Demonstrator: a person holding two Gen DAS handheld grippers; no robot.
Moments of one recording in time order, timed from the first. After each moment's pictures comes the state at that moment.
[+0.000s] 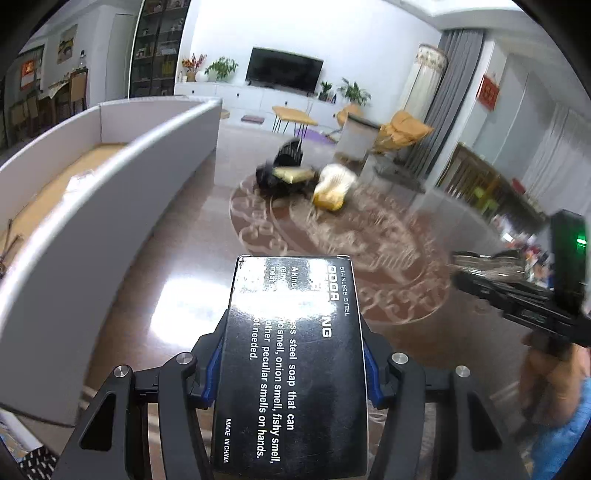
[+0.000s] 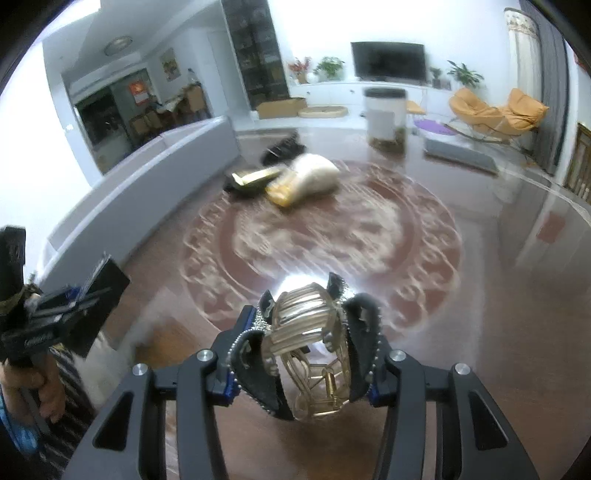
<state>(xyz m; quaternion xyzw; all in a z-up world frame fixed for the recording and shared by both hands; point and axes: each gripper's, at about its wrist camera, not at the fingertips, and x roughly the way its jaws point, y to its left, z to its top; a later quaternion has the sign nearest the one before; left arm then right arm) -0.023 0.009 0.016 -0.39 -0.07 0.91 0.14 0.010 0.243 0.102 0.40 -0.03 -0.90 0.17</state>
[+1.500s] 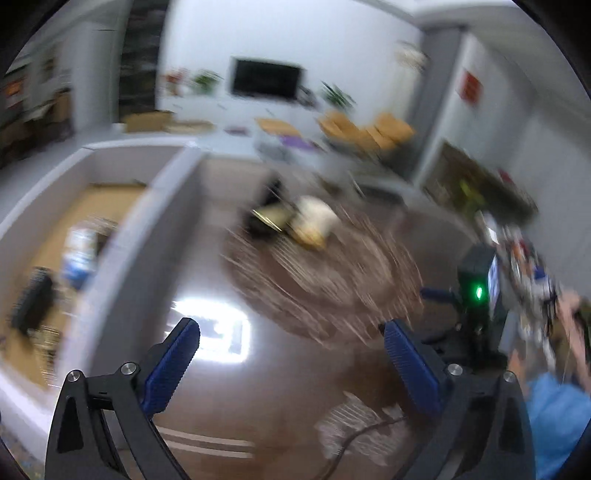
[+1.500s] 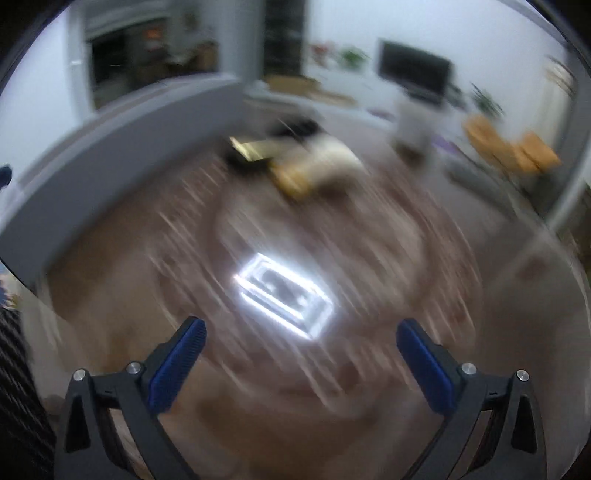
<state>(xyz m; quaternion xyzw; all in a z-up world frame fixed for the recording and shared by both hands) -0.035 0.032 0.054 -0.40 -0.03 0.90 0.18 0.001 0.236 0.042 0.45 0.09 -0.88 0.09</state>
